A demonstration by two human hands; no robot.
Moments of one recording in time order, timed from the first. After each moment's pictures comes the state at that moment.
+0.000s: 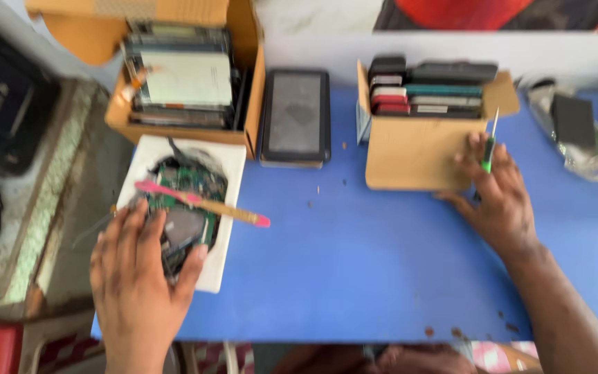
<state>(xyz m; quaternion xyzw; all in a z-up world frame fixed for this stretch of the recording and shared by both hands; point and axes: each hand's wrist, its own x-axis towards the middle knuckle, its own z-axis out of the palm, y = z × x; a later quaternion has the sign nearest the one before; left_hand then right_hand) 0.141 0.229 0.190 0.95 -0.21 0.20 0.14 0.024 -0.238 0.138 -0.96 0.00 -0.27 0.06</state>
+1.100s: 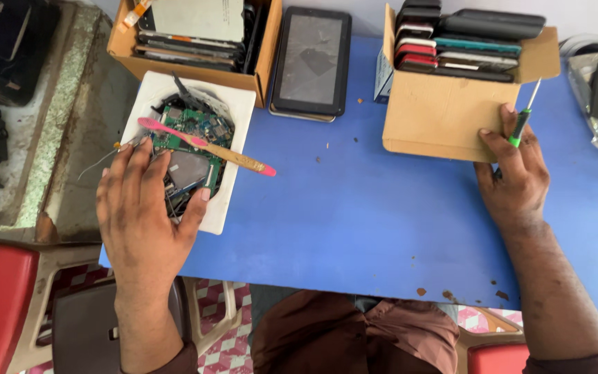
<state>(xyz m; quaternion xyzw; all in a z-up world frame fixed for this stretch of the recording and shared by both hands) 0.140 0.232 0.186 0.94 -0.23 0.20 0.15 0.015 -0.249 0.116 -0.94 0.00 -0.32 0.07</state>
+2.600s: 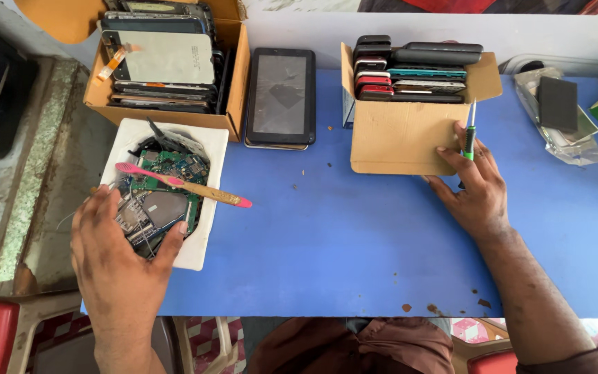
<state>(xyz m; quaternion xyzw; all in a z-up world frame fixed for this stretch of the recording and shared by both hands) 0.139 0.226 0.195 0.94 -0.18 0.20 0.20 0.019 -0.239 0.130 -0.94 0.02 -0.30 0.14</state>
